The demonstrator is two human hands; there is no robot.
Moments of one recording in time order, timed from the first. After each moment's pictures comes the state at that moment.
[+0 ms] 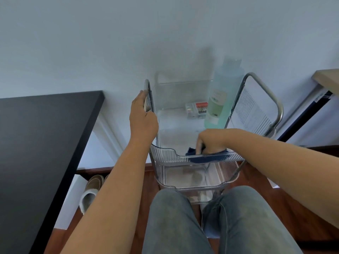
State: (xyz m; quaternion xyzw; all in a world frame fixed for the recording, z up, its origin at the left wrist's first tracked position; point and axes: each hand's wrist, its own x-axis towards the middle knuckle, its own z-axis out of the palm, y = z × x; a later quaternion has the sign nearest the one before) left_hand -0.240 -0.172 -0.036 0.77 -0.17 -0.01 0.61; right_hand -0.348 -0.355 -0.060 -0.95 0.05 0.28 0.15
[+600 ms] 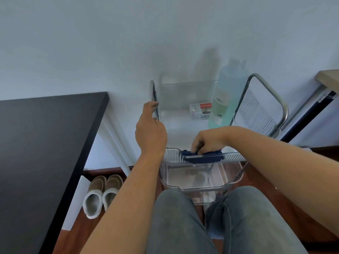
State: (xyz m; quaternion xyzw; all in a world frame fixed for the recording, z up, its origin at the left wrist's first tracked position) left_hand -0.259 -0.167 -0.055 0.83 -0.17 0.12 0.52; right_hand -0.335 -0.344 -0.058 -0.92 0.06 0.30 0.26
